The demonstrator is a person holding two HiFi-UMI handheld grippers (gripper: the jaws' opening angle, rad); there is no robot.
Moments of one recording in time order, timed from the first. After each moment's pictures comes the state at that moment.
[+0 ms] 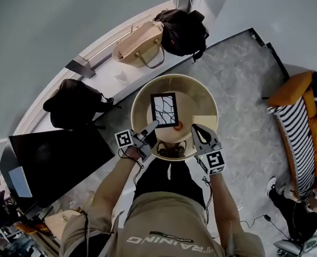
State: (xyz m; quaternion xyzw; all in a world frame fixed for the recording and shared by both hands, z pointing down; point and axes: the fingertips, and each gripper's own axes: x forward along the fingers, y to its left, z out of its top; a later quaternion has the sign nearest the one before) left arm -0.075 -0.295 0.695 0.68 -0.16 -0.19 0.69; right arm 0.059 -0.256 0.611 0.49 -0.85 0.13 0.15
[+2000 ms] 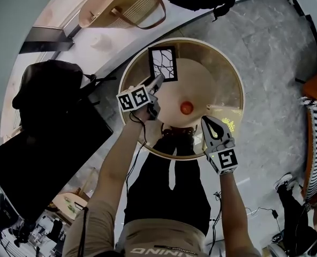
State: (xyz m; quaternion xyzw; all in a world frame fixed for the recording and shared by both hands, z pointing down) left arm -0.047 -0.432 1.002 0.72 -0.42 0.11 0.54; right arm 0.106 -0.282 0.859 0.44 -0.85 0.25 0.17
